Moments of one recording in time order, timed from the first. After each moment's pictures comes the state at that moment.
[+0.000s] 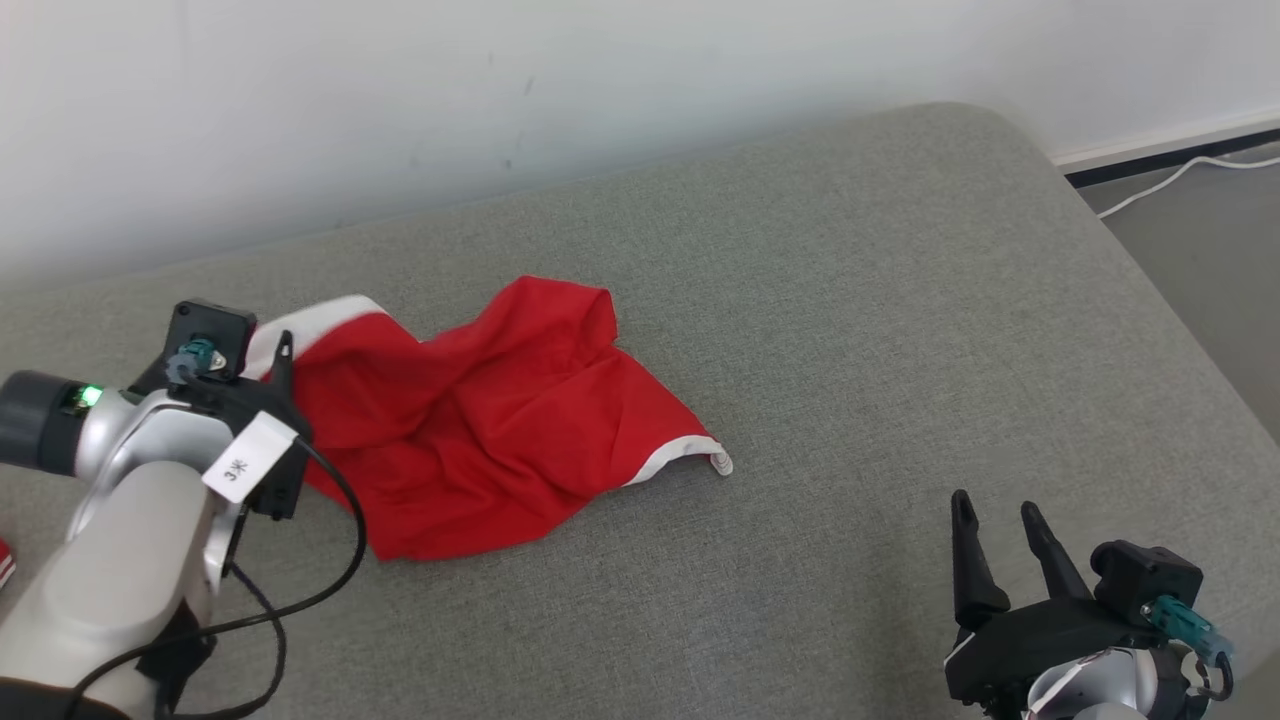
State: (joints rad) left arm -0.81 0.36 -0.68 0.85 -0.26 0.10 0.02; right arm -0.05 -0.04 0.05 0.19 0.43 -0.12 -0.08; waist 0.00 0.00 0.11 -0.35
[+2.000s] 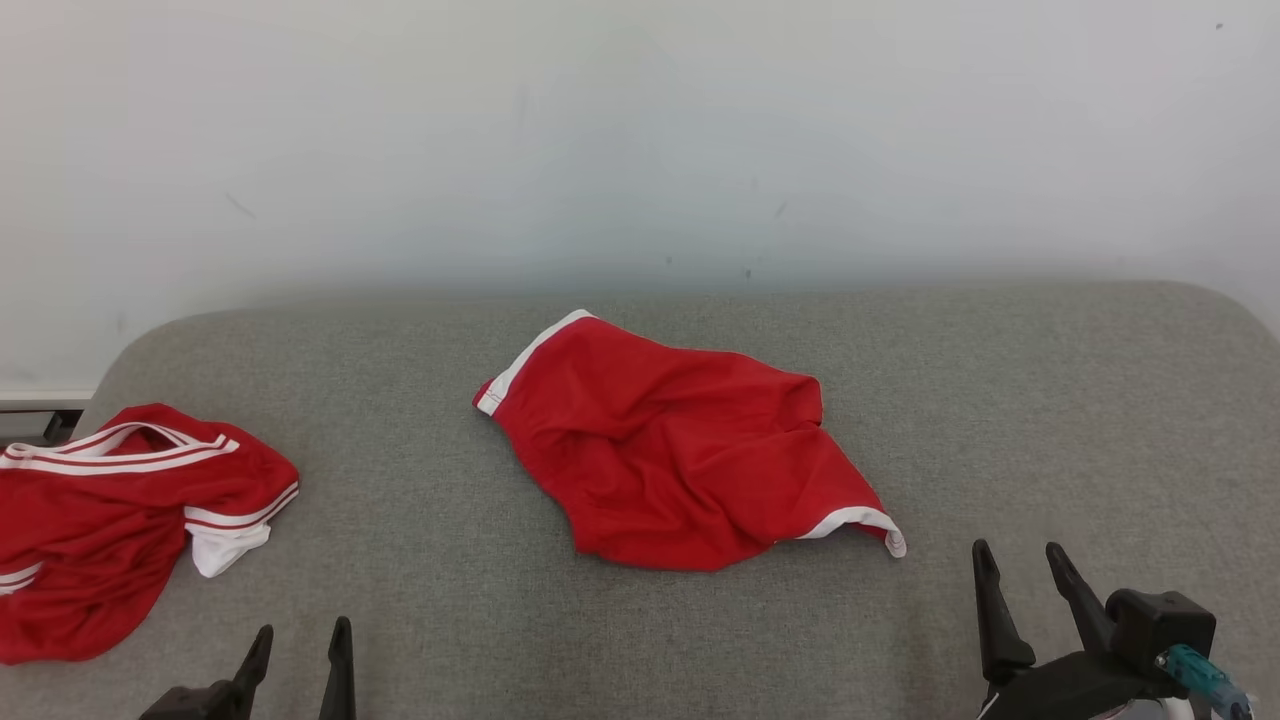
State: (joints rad) left arm 0.03 0.22 -0.26 0.20 -0.32 0.12 -0.13; right arm 0.04 -0.12 0.06 0.15 0.35 -0.09 -0.09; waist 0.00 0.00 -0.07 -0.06
